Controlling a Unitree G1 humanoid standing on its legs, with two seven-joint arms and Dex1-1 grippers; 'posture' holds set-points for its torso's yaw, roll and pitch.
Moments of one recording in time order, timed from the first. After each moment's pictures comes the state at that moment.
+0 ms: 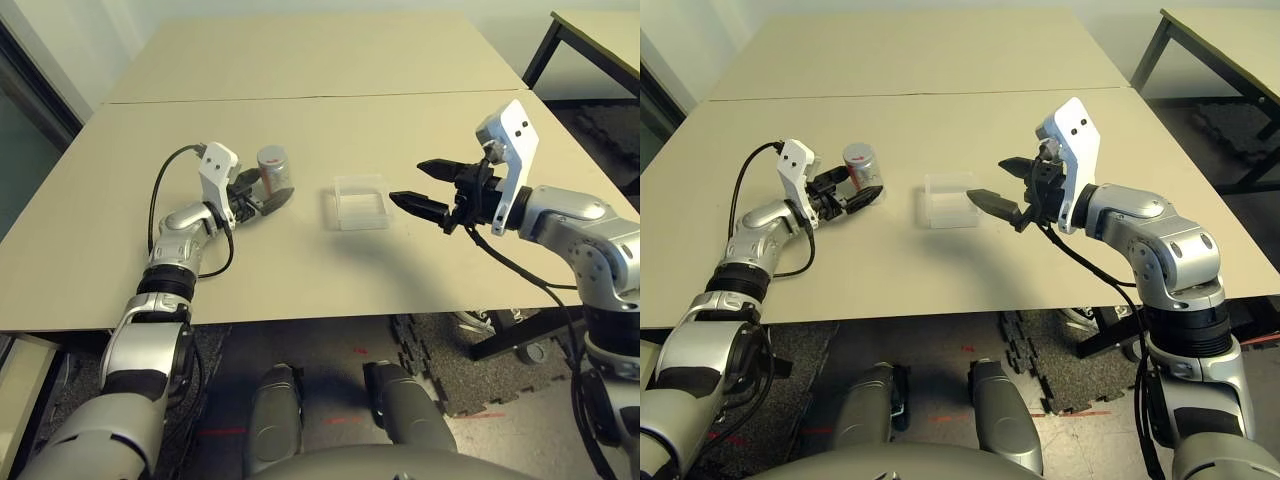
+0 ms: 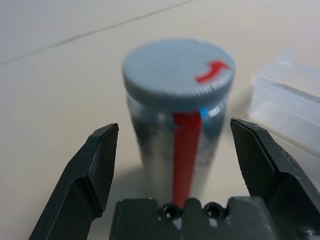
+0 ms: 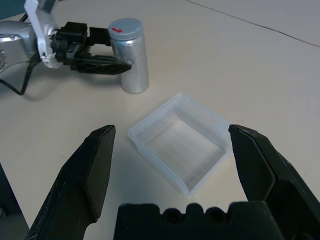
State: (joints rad) left arm -0.77 0.41 0.08 0.93 -0.21 -0.11 -0.83; right arm -0.50 -0.58 -0.05 -0.31 0.54 0.88 0.68
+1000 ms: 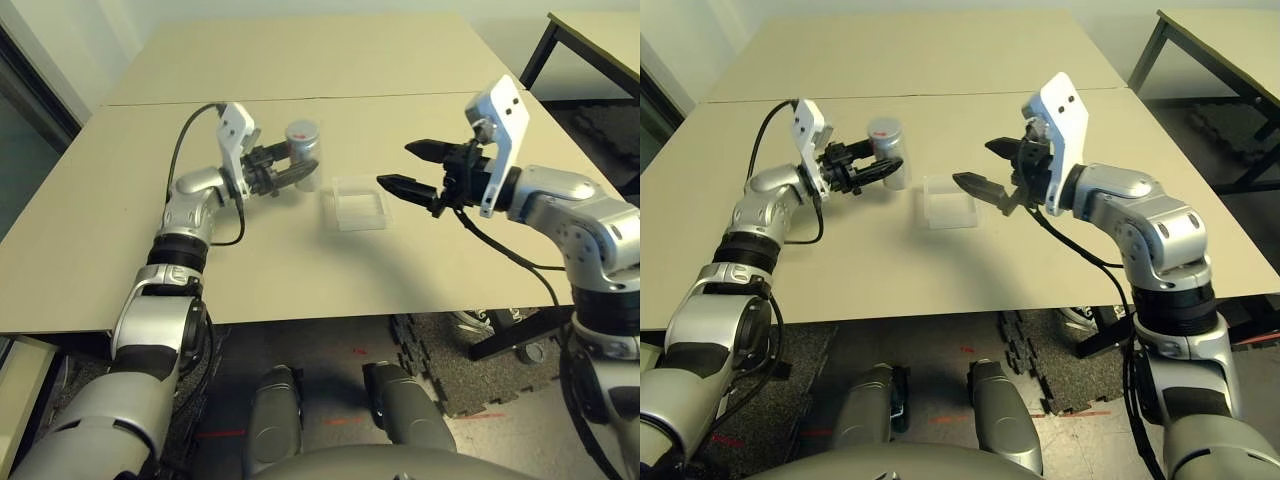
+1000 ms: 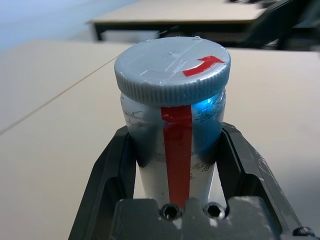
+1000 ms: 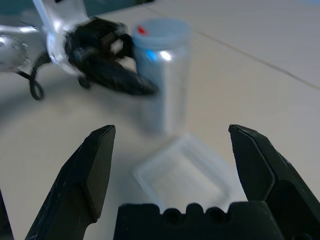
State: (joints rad) left arm -0.90 0.35 0.02 0.68 -0.27 0.09 -1.15; right arm -0.68 -0.47 0.05 -0.24 0.48 0.84 0.64
